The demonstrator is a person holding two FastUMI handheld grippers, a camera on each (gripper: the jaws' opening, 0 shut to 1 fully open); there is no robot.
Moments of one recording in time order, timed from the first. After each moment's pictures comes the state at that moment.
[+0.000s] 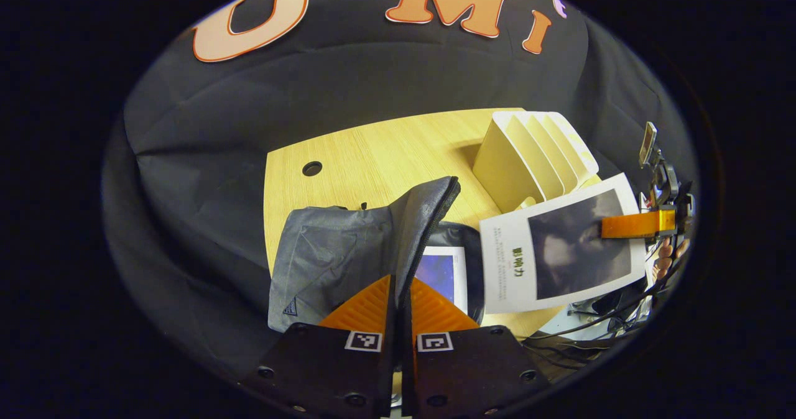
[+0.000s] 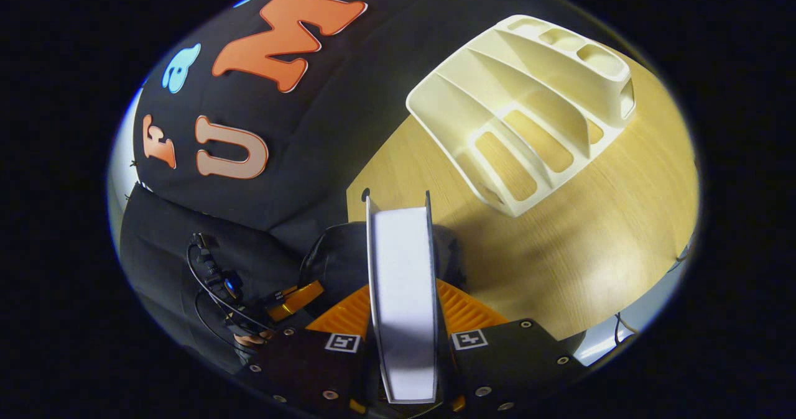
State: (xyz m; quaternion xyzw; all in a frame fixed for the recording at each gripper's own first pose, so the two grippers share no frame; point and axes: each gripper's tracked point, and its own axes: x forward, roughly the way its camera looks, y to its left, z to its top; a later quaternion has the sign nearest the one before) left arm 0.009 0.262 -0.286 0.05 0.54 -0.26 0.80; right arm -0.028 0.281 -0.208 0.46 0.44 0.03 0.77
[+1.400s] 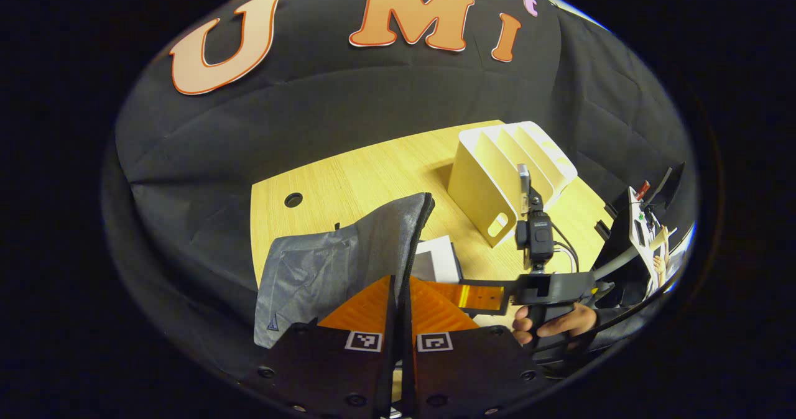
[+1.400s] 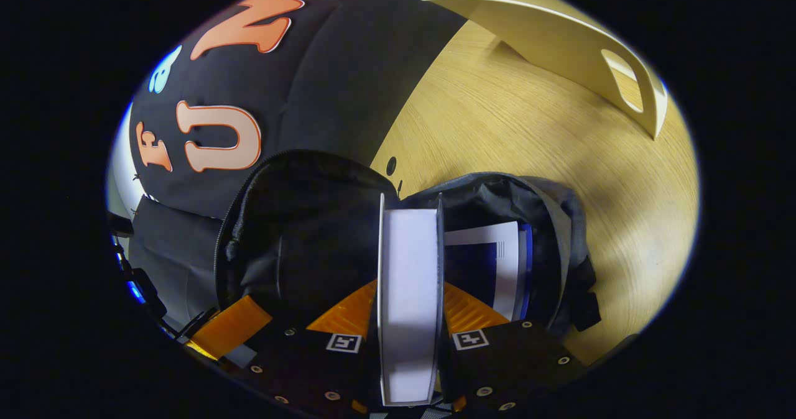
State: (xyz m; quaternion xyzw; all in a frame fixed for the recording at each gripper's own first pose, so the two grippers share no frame) left arm 0.010 0.211 -0.252 0.05 0.48 -0.30 0.82; right arm 0.062 0.443 -0.307 0.53 0.42 0.08 0.74
